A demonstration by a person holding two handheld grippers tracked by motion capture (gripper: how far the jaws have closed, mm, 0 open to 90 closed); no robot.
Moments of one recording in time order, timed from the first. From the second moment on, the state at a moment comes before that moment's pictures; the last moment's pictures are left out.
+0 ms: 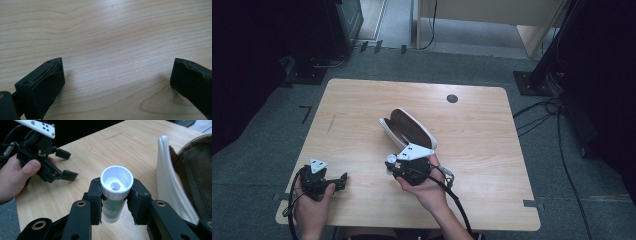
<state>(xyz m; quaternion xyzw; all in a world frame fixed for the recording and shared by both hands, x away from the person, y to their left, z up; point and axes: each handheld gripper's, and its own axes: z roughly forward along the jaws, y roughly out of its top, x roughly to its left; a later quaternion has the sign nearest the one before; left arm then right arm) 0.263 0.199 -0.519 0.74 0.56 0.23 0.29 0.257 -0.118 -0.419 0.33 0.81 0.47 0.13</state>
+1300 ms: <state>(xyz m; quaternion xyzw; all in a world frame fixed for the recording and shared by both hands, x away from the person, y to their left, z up) 0.263 0.199 -0.519 0.74 0.56 0.23 0.29 0.259 -0.165 -0.374 0.36 0.77 0.50 0.18</state>
